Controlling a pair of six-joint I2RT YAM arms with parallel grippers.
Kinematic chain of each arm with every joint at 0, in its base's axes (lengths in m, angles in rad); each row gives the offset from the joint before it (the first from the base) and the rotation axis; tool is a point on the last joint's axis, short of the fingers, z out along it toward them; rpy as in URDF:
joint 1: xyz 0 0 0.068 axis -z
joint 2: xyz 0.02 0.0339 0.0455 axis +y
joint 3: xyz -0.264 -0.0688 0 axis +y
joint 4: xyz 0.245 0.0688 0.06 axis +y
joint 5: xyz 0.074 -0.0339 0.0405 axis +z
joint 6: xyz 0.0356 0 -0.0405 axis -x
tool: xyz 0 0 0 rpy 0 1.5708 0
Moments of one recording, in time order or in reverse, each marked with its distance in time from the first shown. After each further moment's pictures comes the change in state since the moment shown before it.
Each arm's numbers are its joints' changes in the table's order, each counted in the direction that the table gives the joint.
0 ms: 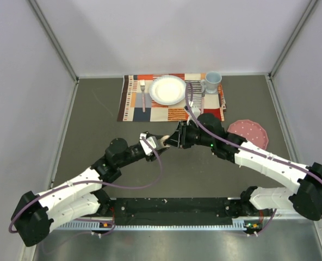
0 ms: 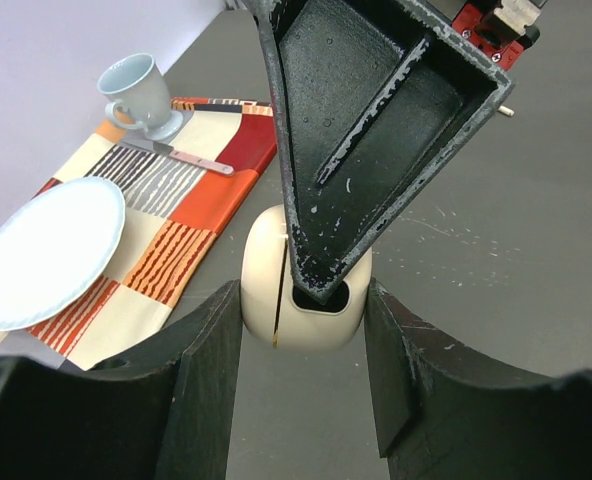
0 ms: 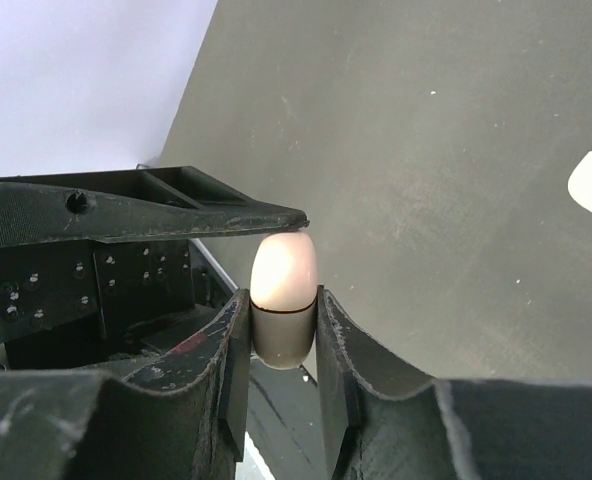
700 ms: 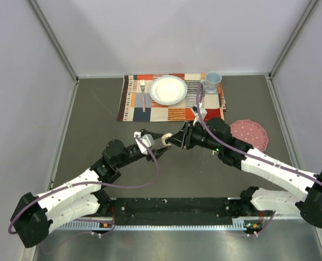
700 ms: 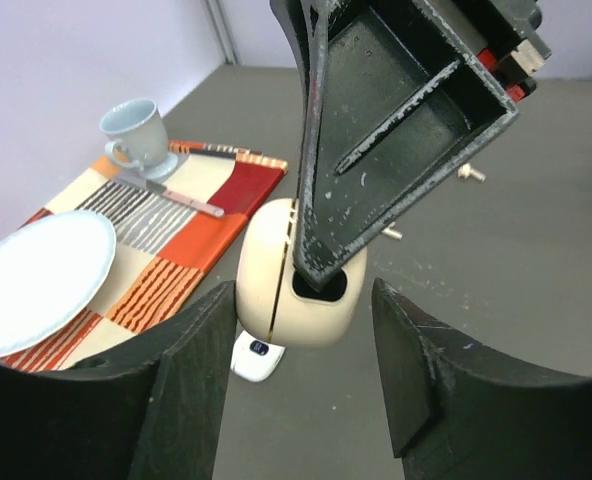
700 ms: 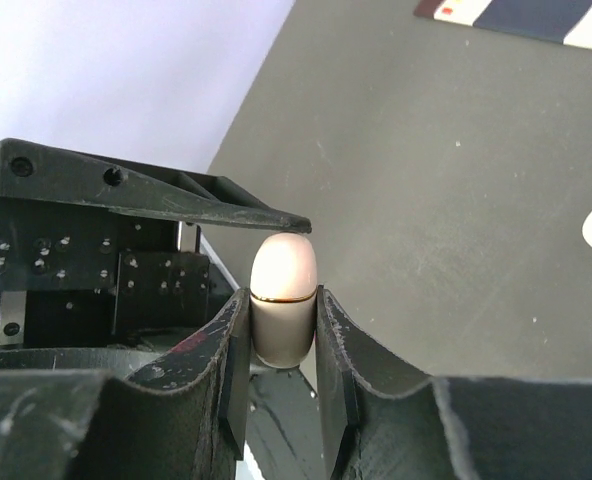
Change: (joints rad) left arm 0.002 -0.011 0.008 -0.084 -0.014 0.099; right arm 0.000 -0.097 0.100 -0.140 -0.013 -0.015
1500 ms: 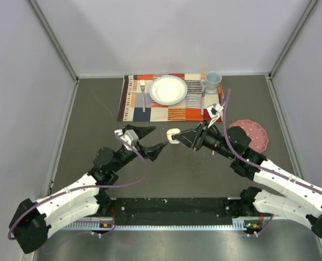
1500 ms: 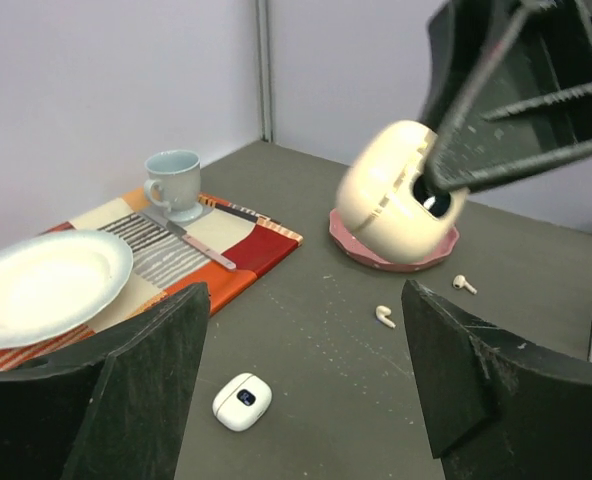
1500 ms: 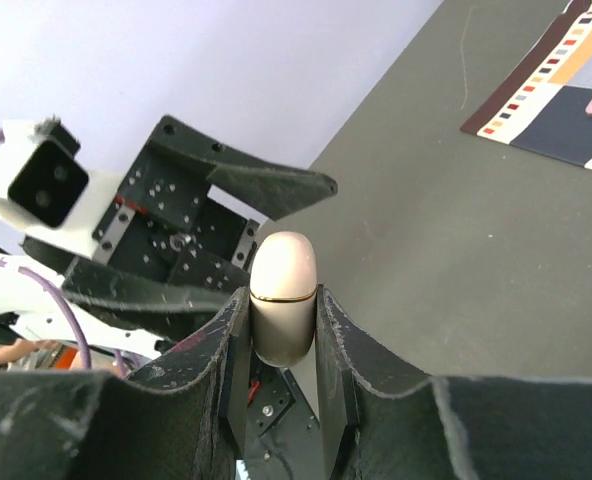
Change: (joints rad) left arm -0.016 -0.089 0.122 -0.290 0.117 0.227; right arm 0.005 -0.209 0.117 -0.202 -0.020 0.011
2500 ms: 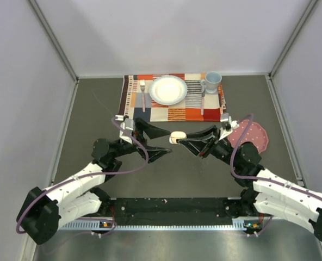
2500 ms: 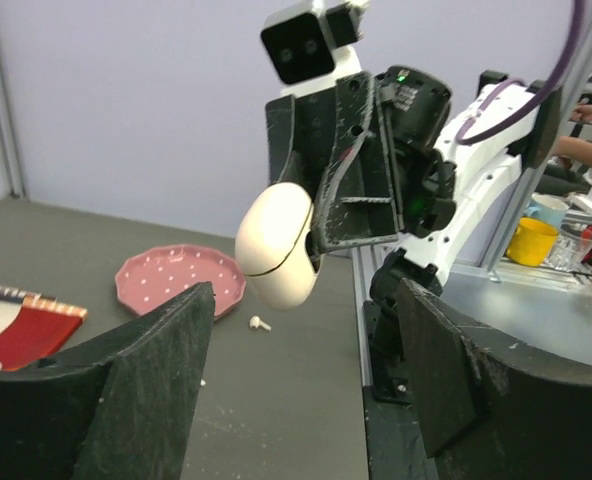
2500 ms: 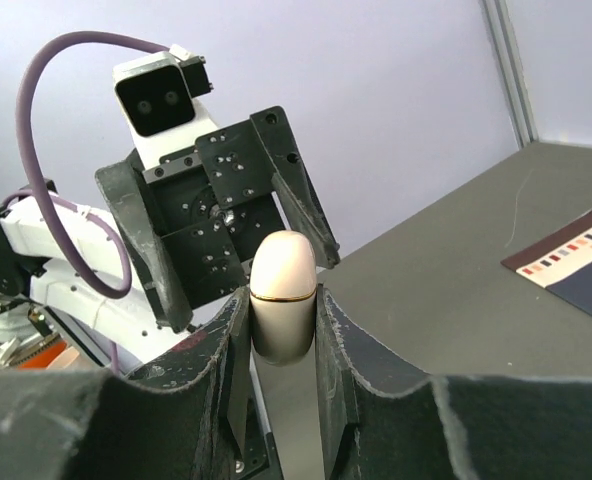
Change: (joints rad) left arm -0.132 0.200 -0.144 -0.266 -0.538 0.500; right arm 0.006 -0.088 0.271 -0.549 0.080 0.122
